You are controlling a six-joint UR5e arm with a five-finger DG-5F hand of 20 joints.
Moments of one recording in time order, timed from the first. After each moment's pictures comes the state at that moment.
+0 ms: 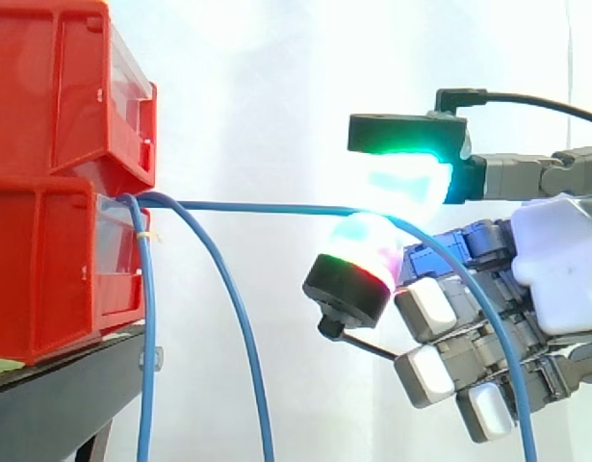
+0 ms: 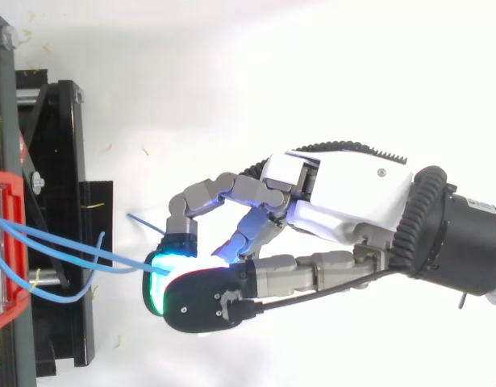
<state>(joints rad) 0.29 -2.25 -1.22 -2.99 -1.03 0.18</state>
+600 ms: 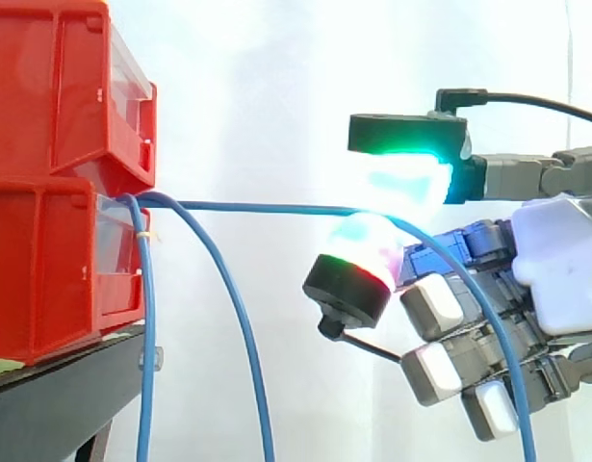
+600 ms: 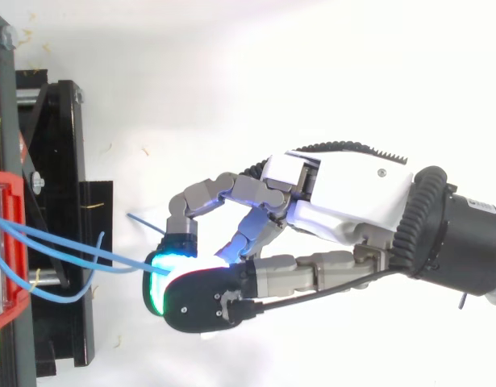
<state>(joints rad) 0.29 -2.25 -1.22 -2.99 -1.03 0.18</state>
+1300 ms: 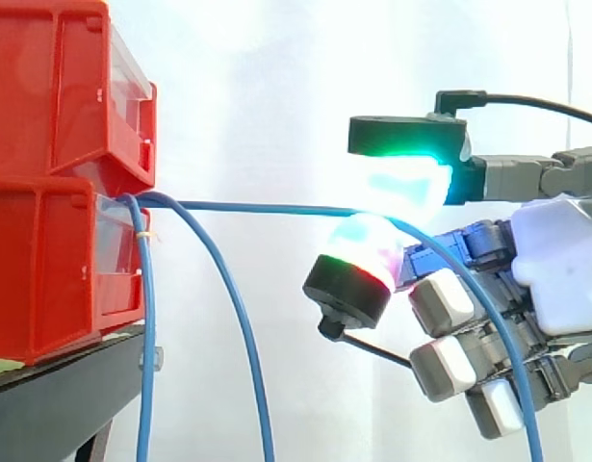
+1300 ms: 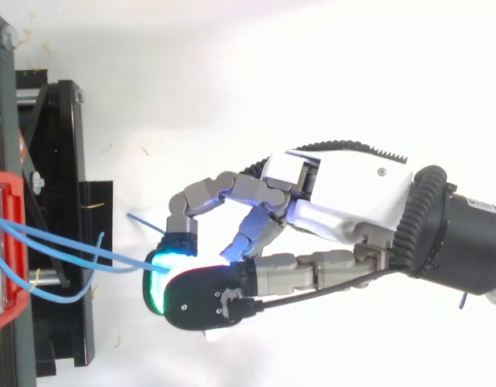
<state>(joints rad) 0.29 -2.25 -1.22 -2.99 -1.03 0.18</state>
